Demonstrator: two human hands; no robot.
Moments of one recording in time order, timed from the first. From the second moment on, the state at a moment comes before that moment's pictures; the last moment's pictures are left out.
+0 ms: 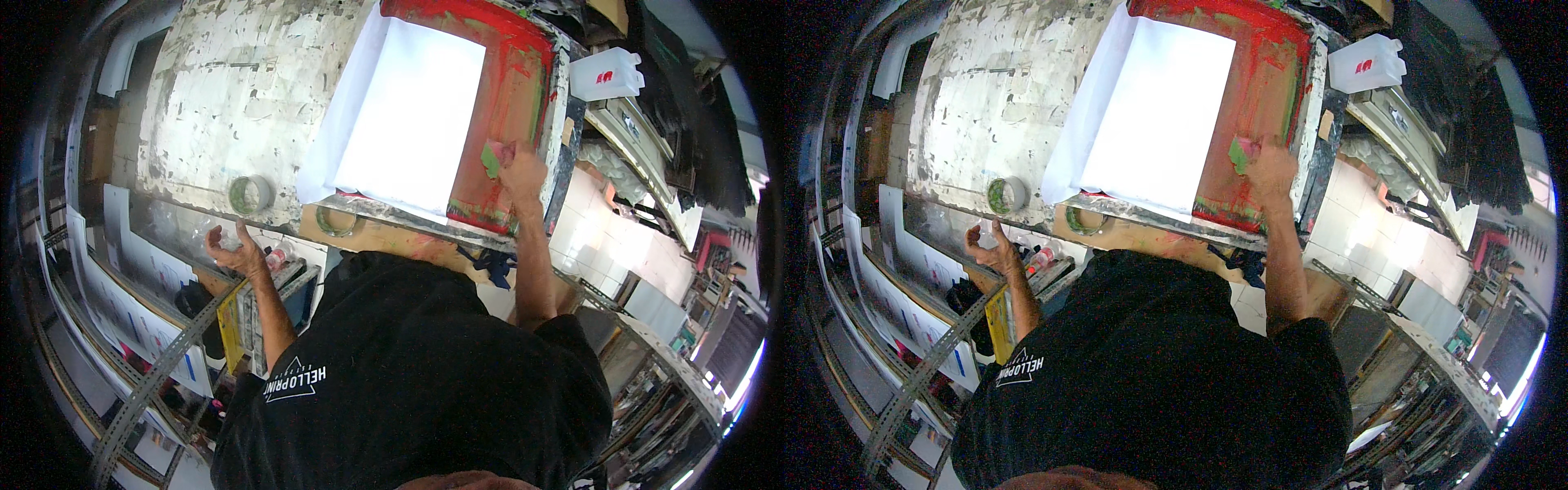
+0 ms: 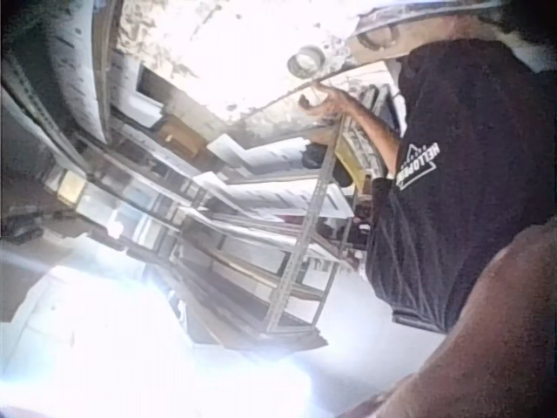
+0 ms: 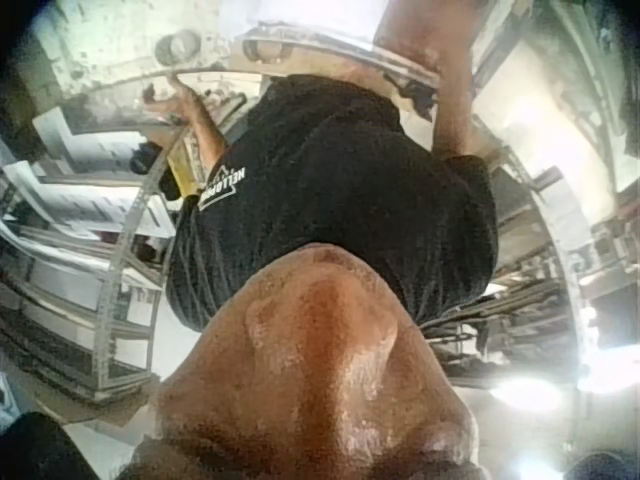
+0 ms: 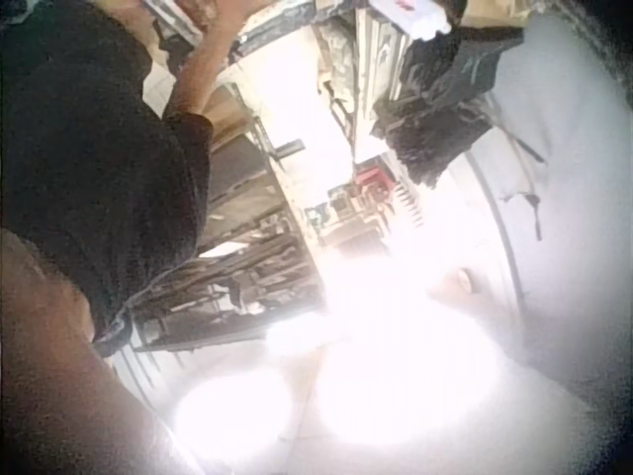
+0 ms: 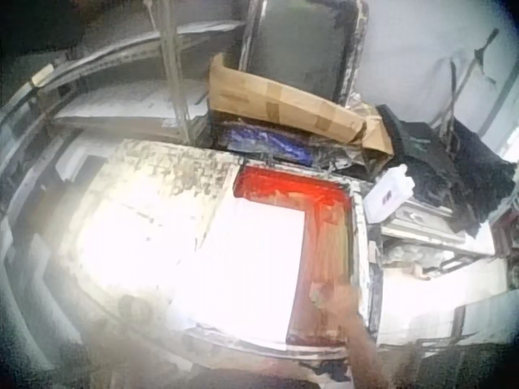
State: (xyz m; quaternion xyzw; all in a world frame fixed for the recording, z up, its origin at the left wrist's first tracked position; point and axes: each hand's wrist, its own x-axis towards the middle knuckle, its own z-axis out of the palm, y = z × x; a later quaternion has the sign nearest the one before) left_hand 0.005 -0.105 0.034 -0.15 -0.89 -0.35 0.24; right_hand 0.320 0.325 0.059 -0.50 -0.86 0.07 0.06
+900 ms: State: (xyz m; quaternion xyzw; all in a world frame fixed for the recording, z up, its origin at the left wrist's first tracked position) left_hand 0.046 -0.153 -0.001 0.00 -0.93 -0.32 0.19; right_hand 0.245 0.601 0.155 -0.37 -0.90 -0.20 0.14
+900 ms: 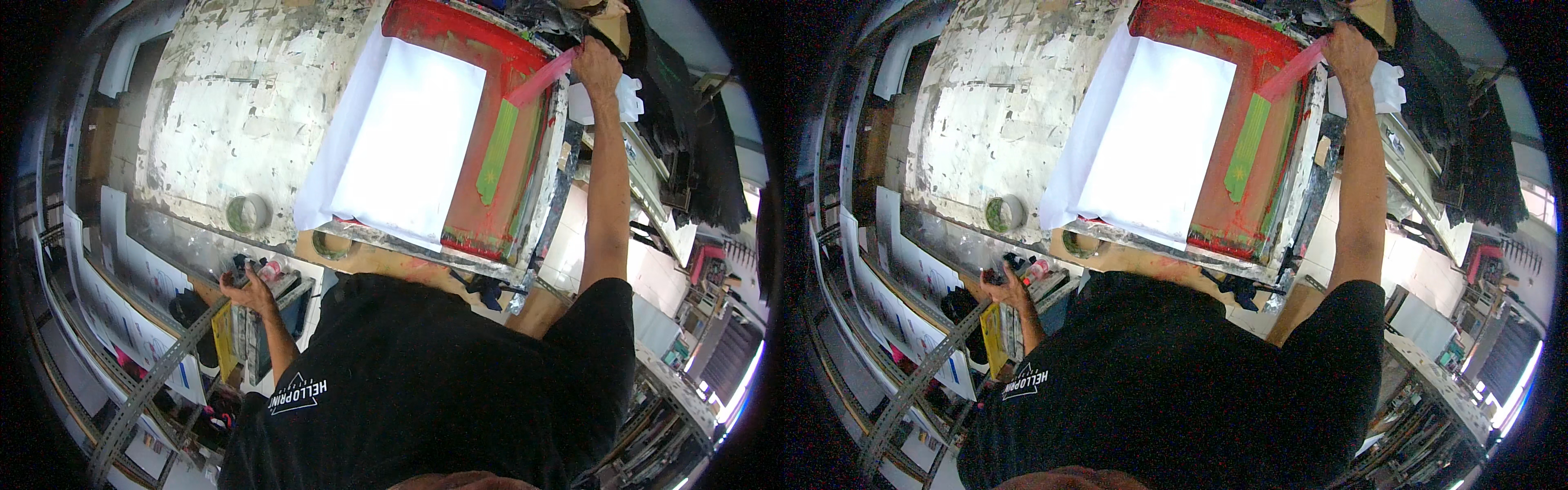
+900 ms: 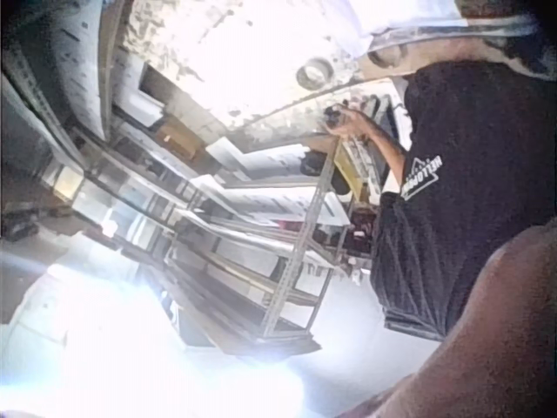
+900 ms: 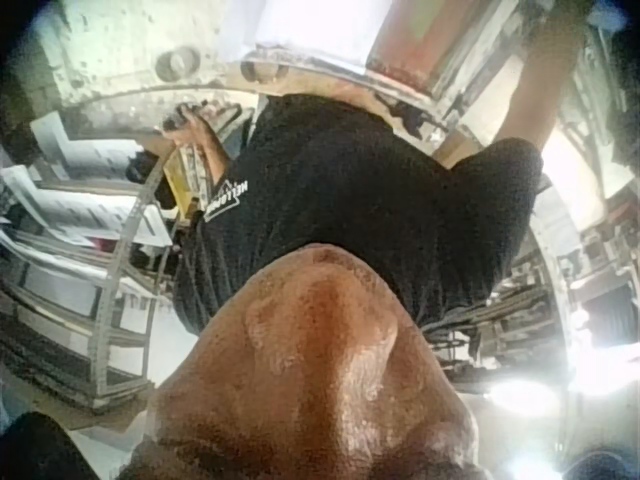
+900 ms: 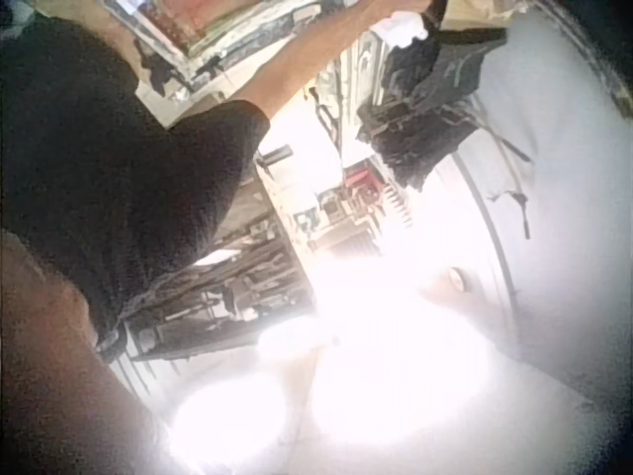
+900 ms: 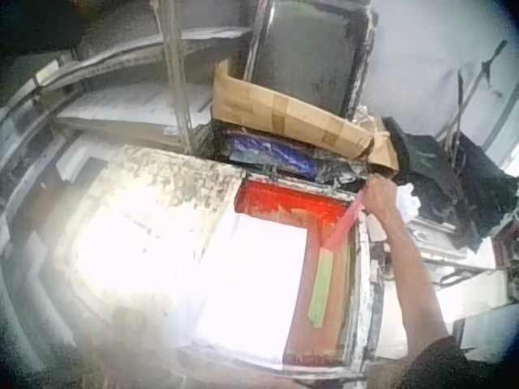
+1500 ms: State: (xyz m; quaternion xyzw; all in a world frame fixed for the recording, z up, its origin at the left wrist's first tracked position) left_hand 0.057 -0.164 -0.012 0.03 -0.95 -0.26 0.17; right_hand 0.237 0.637 0.205 -0.41 -0.88 -0.21 0.12
